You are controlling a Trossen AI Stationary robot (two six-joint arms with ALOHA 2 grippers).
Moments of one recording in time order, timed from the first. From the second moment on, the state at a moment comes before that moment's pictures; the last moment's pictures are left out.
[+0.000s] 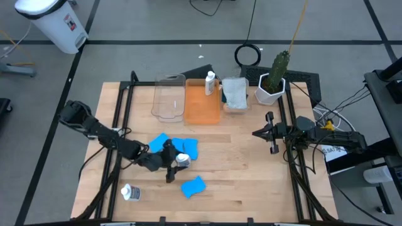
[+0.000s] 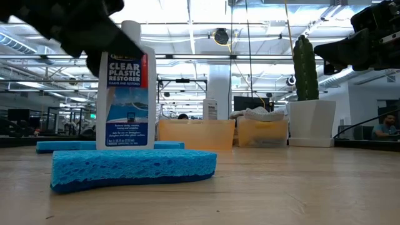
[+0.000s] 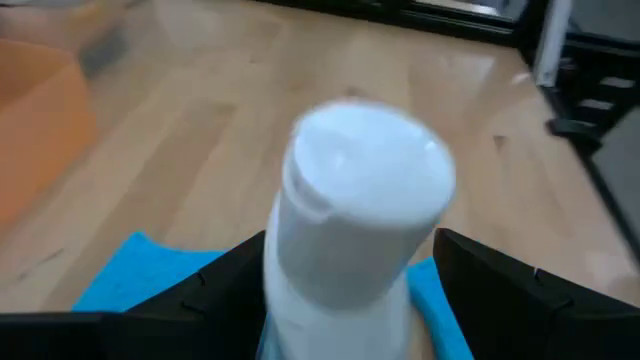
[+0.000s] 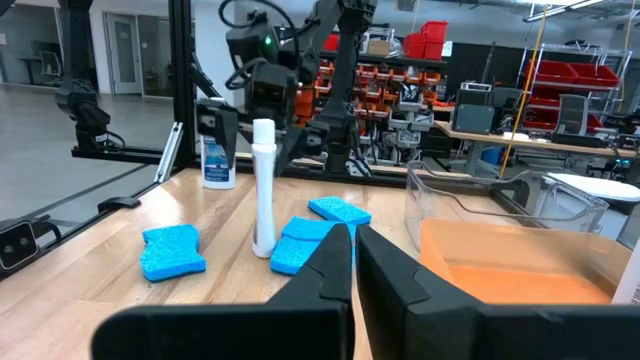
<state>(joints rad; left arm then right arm) -0.49 1.42 0.62 0.29 -0.46 -0.43 -0.10 0.03 0.02 0.08 -0.19 -0.07</state>
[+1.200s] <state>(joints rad) -0.32 1.44 1.00 -0.47 -0.13 -0.20 -0.10 0.03 0.01 0.08 -0.19 -0.07</state>
